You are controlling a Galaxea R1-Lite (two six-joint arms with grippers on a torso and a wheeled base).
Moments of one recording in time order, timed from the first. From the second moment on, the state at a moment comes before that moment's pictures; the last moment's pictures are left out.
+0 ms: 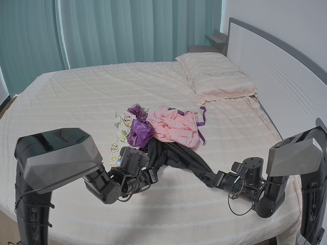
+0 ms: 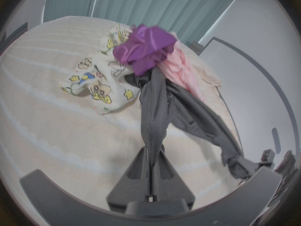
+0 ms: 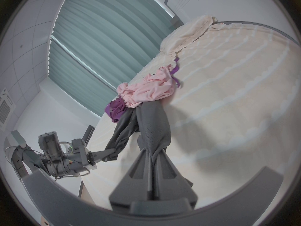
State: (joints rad) left arm -0.55 2.34 -0.93 -0.72 0.11 -0.71; right arm 0.46 2.37 -0.45 -1.55 0.09 0.73
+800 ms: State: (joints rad) left arm -0.63 1.56 -0.76 -0.72 0.11 -0.82; right arm 0.53 1.70 -0.51 -1.56 0.12 0.83
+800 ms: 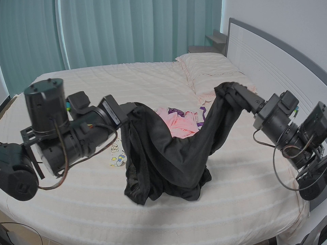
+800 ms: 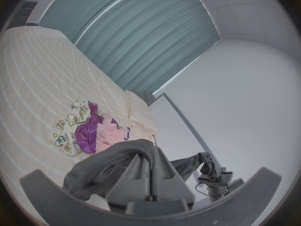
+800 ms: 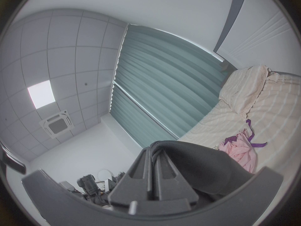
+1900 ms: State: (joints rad) left arm -0.53 1.62 -0.40 -0.92 0.05 -1.06; right arm 0.52 1.84 -0.33 -1.55 0.13 0.91
